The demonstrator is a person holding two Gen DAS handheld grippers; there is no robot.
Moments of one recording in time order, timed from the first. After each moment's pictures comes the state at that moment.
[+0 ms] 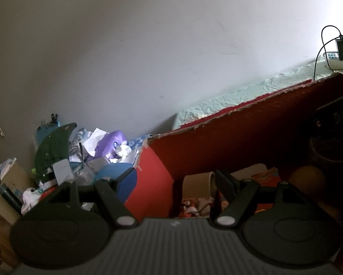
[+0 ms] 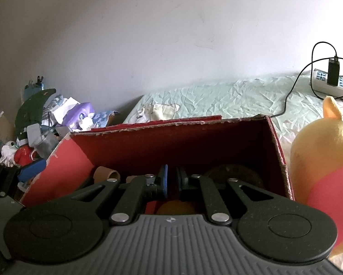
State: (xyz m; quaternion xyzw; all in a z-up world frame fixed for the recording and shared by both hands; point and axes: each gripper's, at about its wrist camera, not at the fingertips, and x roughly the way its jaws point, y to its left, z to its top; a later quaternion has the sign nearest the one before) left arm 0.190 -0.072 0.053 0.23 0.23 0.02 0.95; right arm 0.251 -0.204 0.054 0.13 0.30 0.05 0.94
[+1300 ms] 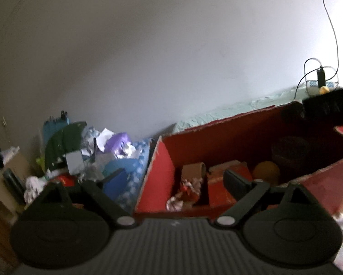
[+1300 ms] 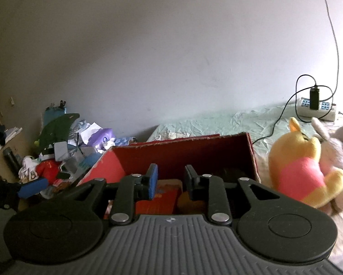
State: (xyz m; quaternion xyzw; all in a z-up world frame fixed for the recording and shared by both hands) left arm 0.074 -0.050 0.097 0.17 0.20 -0.01 0.96; right arm 0.134 -0.201 0.096 0.13 0.20 0.06 0.97
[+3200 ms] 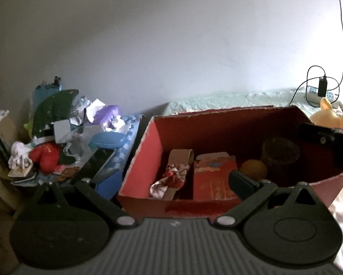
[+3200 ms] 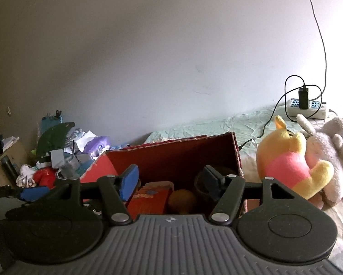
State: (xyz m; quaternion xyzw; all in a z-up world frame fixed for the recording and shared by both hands) left arm 0.094 -0.051 0.099 0.10 0.27 -0.01 0.96; right arm 0.125 -0.215 0.086 0.14 0.18 0.04 0.97
